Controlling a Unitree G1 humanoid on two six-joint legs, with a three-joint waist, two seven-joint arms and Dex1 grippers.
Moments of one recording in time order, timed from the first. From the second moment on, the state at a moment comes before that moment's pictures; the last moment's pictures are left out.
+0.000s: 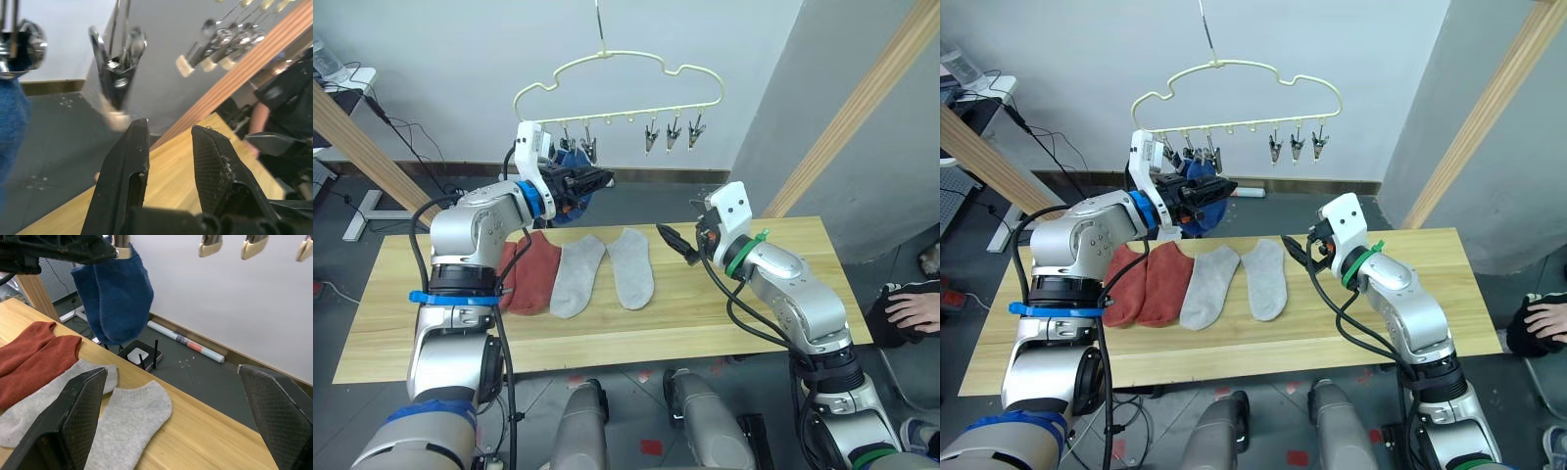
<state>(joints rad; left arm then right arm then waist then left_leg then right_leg) -0.83 0.47 0.11 0.29 -0.44 0.65 -0.72 -0.49 -0.28 0.14 -0.24 0.25 0.60 0.40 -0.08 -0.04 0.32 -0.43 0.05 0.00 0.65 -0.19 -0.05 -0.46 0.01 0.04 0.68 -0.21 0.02</state>
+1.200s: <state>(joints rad) -0.60 0.13 0.06 0.14 -0.09 0.04 -0.15 -0.60 -0.38 0.08 -0.50 0.45 0.67 0.52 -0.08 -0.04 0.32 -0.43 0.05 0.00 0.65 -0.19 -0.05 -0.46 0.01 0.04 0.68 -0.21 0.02</state>
